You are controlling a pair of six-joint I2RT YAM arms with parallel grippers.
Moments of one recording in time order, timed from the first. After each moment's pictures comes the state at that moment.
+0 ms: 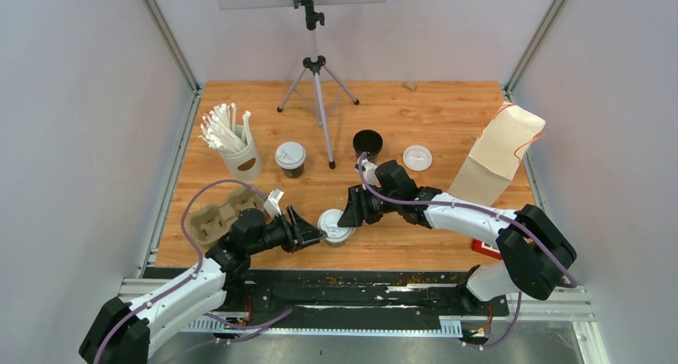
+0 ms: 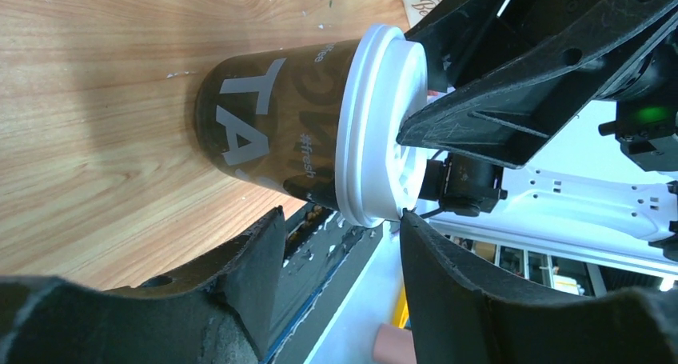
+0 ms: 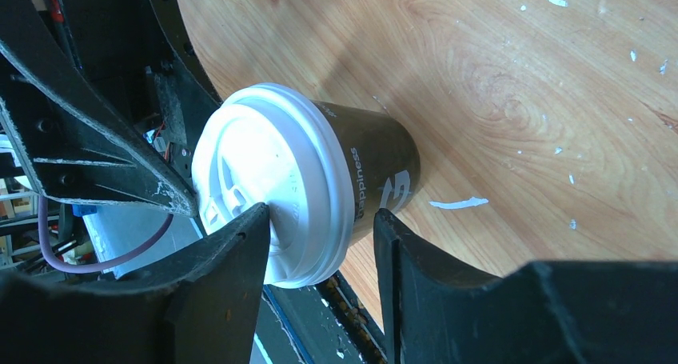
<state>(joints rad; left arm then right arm) -0.62 0.67 0.08 0.22 0.42 -1.17 0.77 1.43 0.74 0.00 -0.48 0.56</state>
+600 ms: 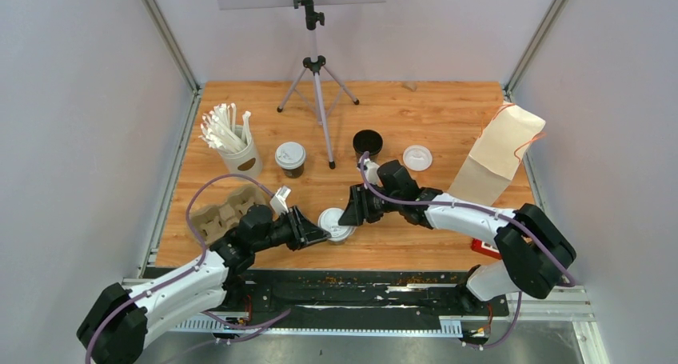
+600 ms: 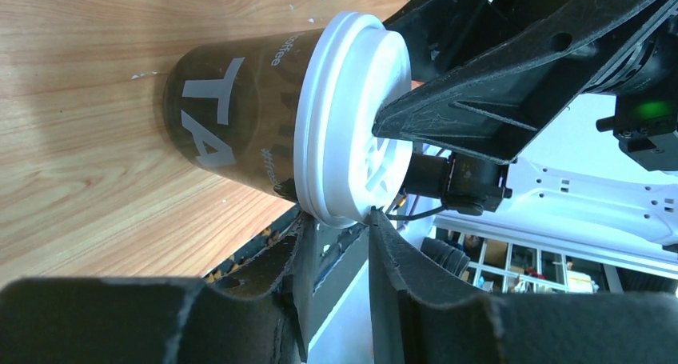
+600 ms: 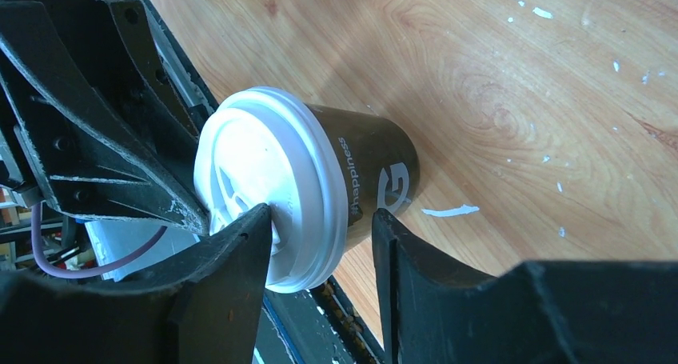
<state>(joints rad) -0.71 0.78 0.15 0.23 0.36 -1.18 0.76 1.43 0.72 0.04 -0.48 0.56</state>
